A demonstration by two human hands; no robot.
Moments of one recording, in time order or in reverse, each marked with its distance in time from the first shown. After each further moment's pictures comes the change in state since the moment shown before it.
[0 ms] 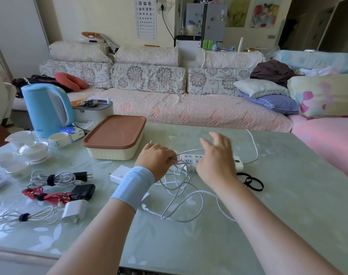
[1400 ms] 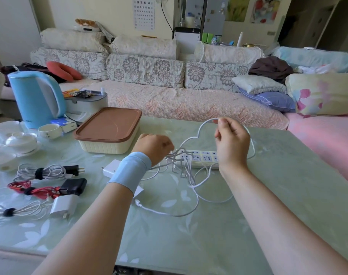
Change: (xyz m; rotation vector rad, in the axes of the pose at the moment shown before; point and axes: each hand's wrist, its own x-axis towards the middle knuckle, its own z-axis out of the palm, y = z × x) left_hand 0.026 0.001 -0.006 -0.185 -0.194 -0.252; right_hand 0.025 0.011 -0.012 1.202 0.340 0.373
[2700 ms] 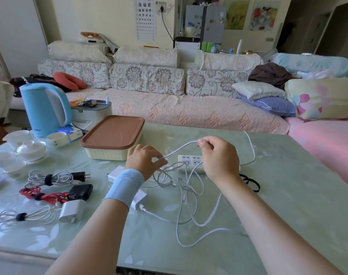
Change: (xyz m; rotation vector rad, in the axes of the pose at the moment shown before) left_hand -0.027 -0.030 0.006 0.081 0.199 0.003; right_hand -0.031 -0.017 0.001 -0.782 -0.164 -0.185
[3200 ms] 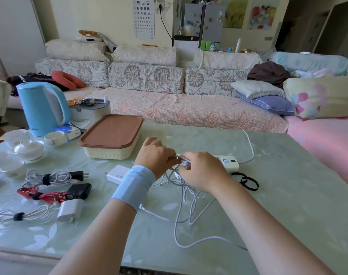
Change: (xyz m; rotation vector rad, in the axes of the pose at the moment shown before) left_hand 0.007 0.035 -0.003 0.114 0.082 0.367; right_hand -0.012 -0.012 0.005 -0.362 -0.573 -0.173
